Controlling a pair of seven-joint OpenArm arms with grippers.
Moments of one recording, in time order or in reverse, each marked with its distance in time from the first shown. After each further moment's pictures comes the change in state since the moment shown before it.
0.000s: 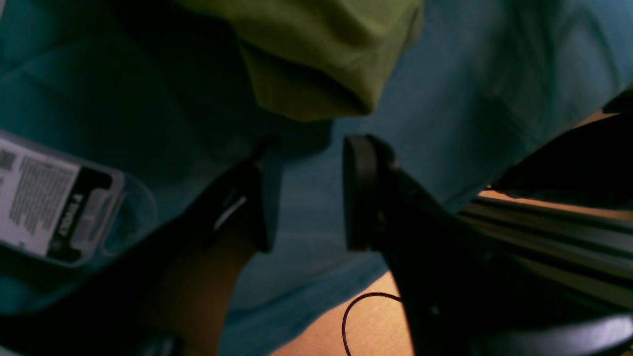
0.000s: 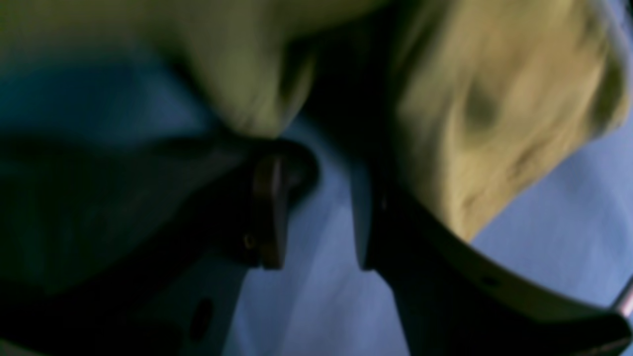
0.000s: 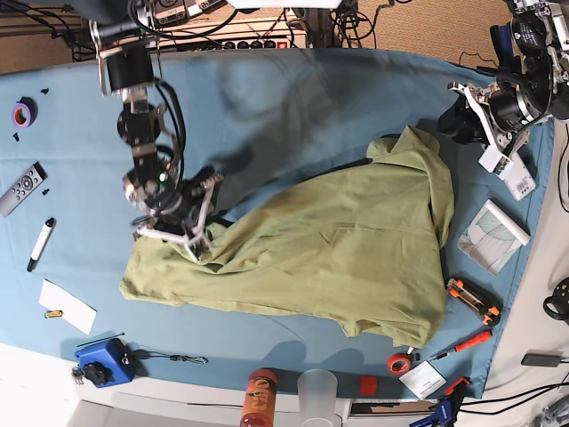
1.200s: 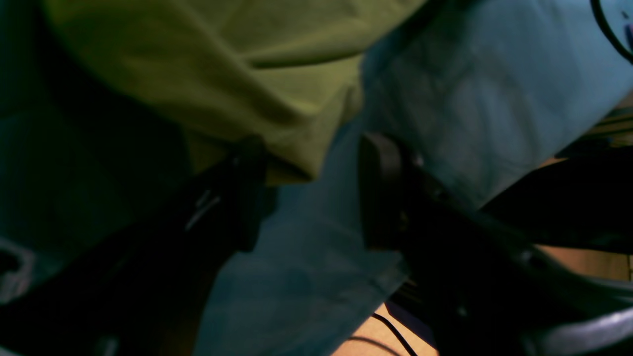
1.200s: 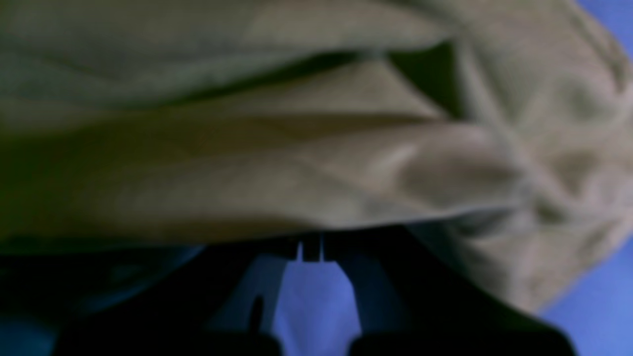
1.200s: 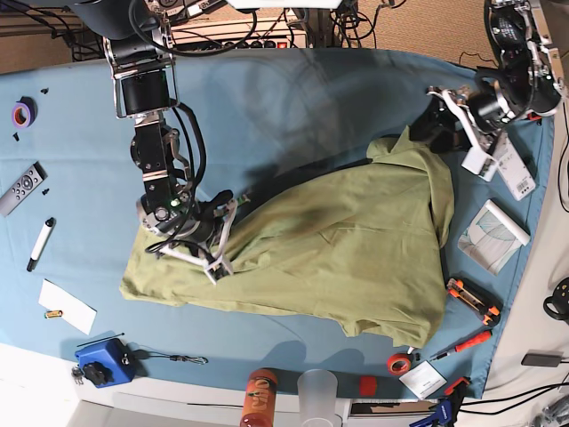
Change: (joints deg) left arm 0.0 6.2 2.5 0.0 1.5 -0.8 -7.5; right arm 4.8 -4.9 0.0 -0.7 4.7 1.7 -1.8
